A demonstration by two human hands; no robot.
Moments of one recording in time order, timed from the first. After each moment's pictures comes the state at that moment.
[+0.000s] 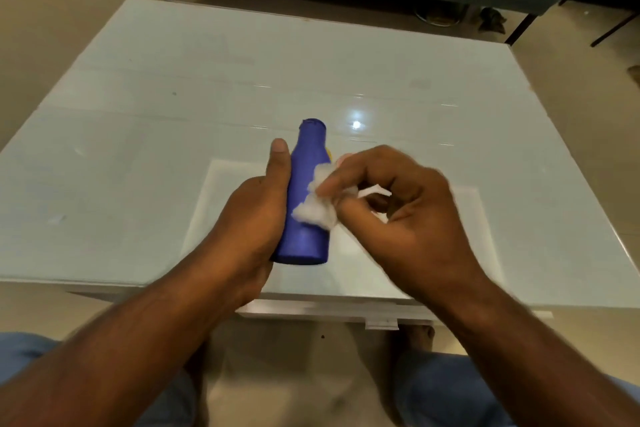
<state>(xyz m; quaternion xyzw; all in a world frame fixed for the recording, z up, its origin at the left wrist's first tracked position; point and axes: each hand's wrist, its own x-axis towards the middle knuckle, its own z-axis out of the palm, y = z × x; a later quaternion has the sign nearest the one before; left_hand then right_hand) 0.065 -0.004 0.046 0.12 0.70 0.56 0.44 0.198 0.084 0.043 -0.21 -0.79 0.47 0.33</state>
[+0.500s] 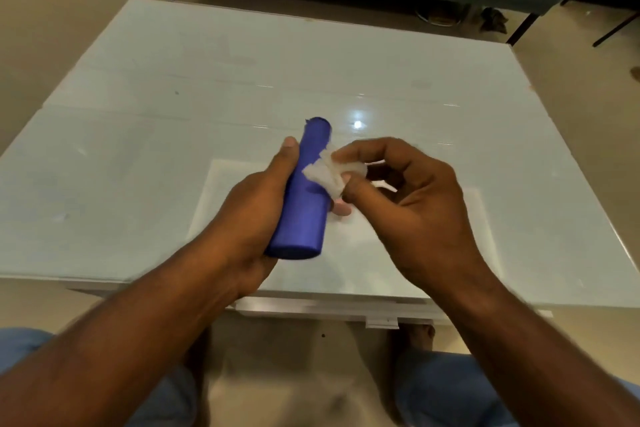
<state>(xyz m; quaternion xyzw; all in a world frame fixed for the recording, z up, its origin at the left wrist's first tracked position) 0.061 -0.005 0.051 0.09 0.62 0.60 0.49 0.198 0.090 0.043 -0.28 -0.74 0.52 0.33</state>
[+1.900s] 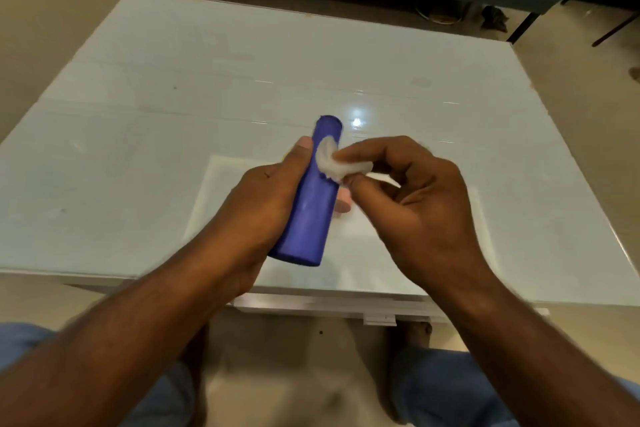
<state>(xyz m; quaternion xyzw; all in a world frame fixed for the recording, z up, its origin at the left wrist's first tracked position) 0.060 -0.004 0.041 0.19 0.69 0.54 0.44 0.202 0.092 0.037 -0.26 -0.74 0.51 0.35</state>
